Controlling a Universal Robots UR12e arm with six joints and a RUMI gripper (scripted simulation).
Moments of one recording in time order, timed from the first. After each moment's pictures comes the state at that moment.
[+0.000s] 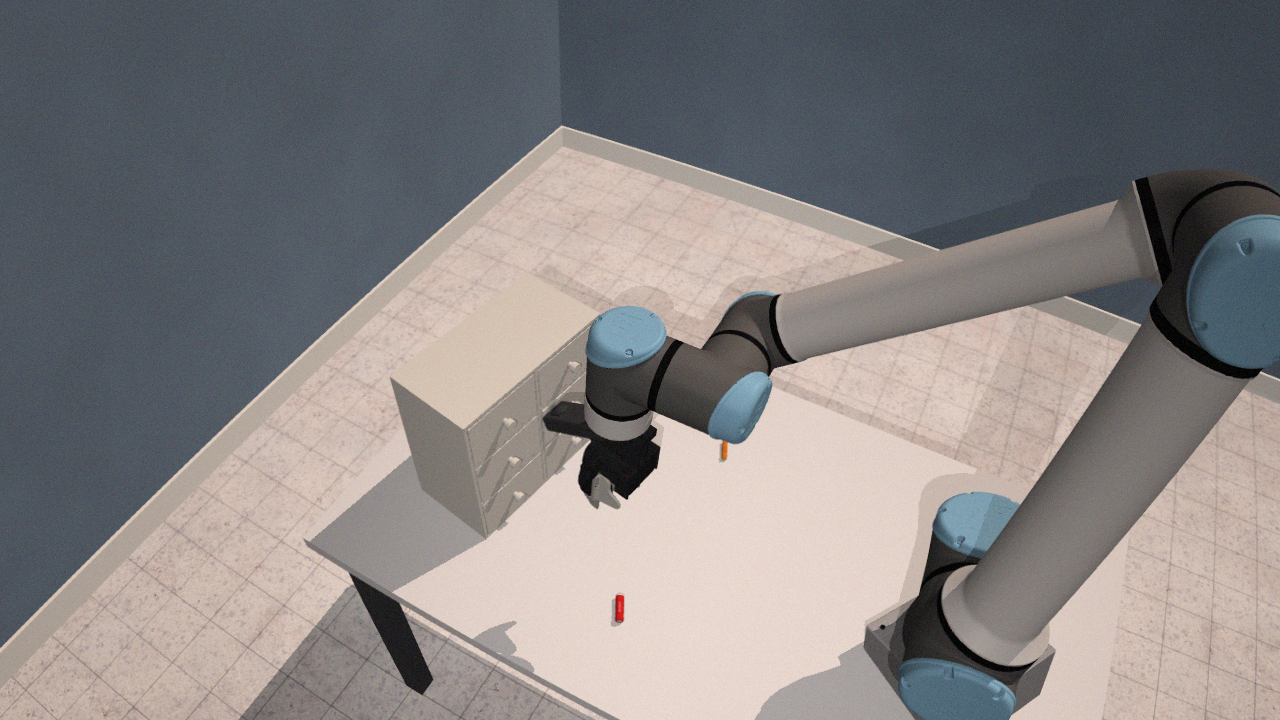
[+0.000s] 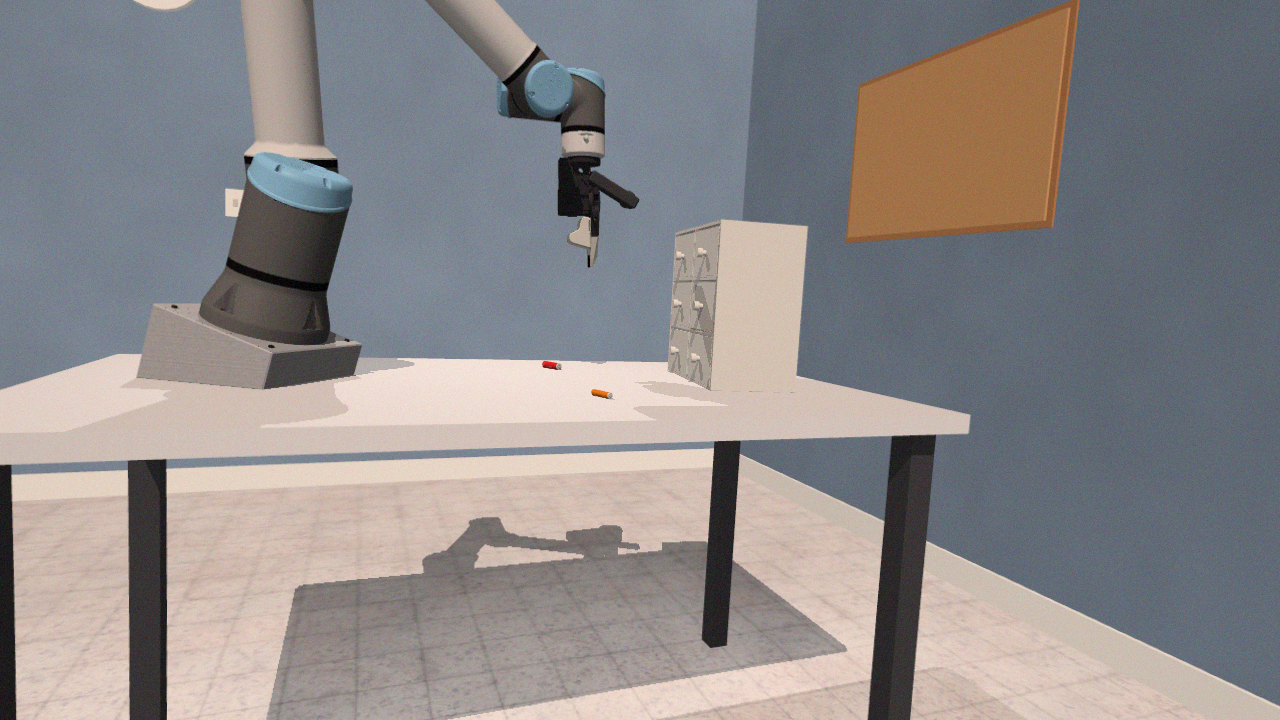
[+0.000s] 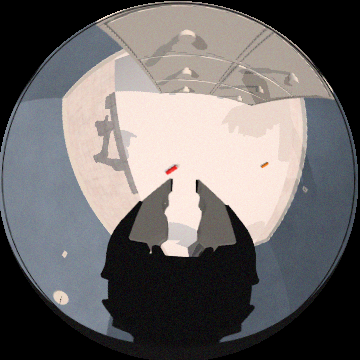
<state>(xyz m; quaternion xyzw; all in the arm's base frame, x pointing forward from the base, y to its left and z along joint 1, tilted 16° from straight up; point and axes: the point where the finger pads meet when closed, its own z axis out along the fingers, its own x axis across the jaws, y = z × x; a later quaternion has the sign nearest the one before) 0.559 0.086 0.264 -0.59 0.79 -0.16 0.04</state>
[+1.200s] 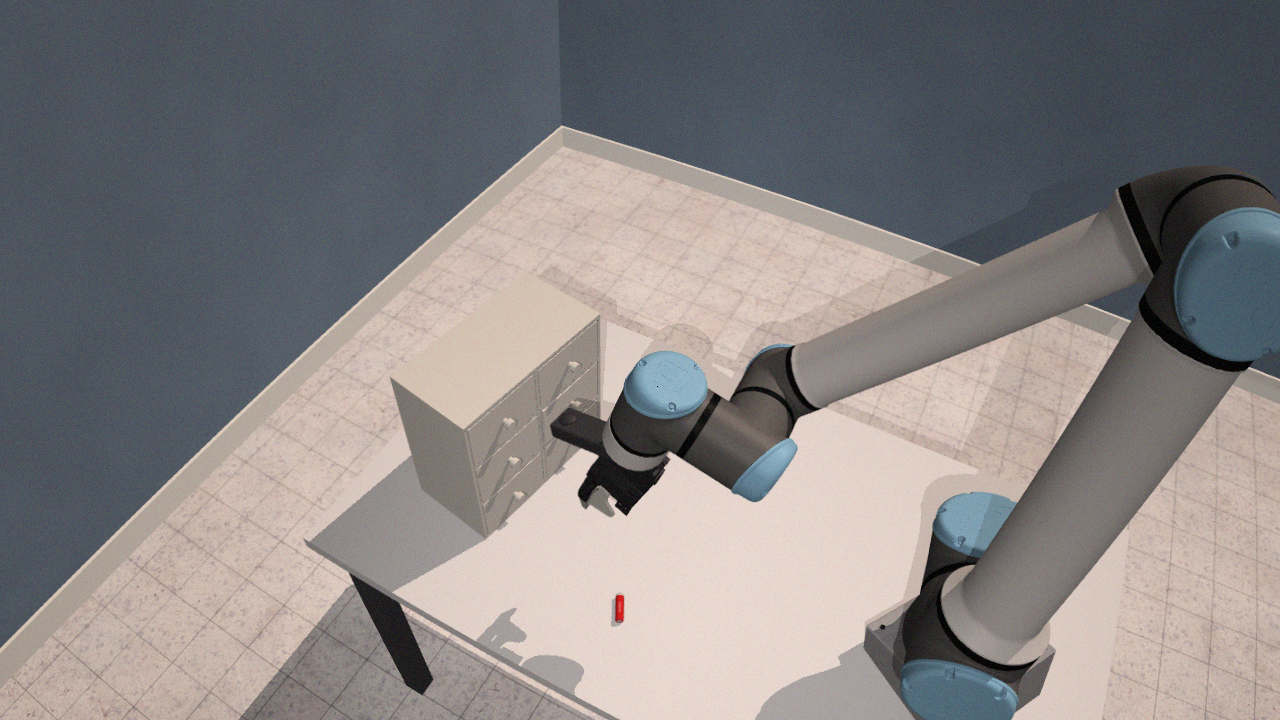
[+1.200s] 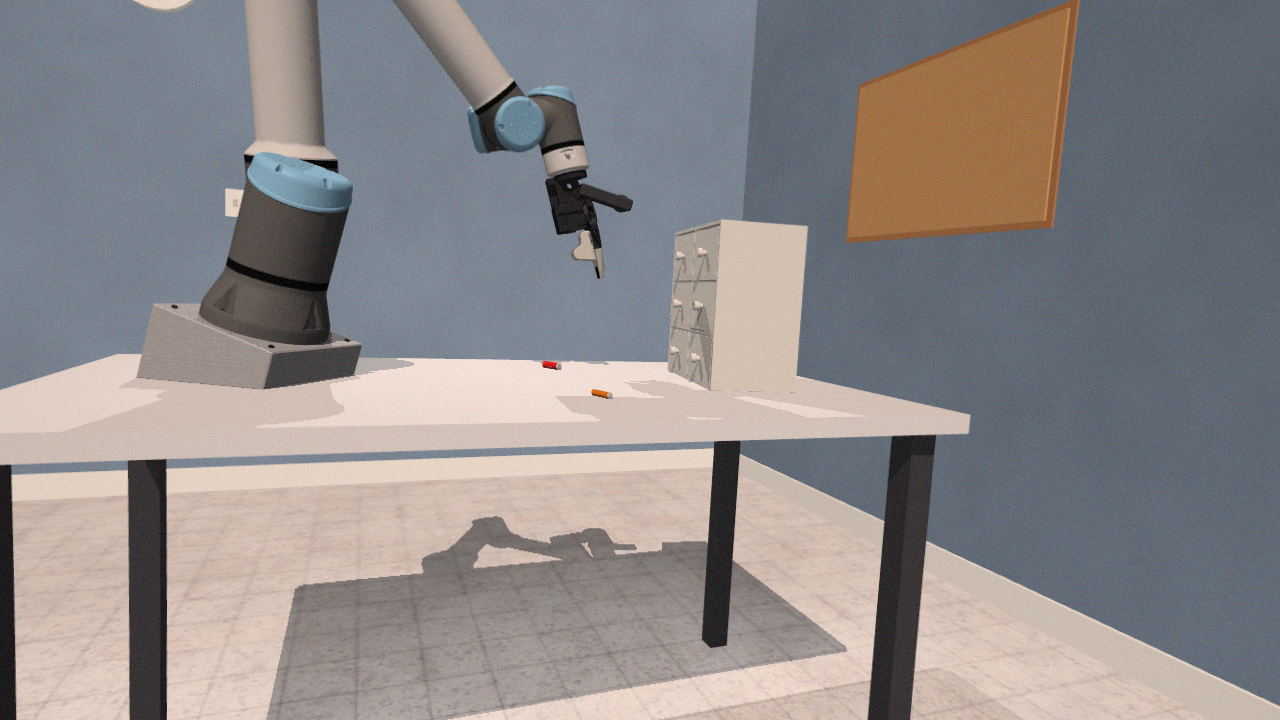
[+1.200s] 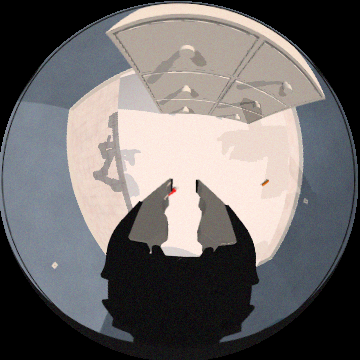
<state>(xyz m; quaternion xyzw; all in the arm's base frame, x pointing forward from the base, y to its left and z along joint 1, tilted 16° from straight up) 0.582 0.077 0.247 -0.59 0.76 -0.25 0.11</state>
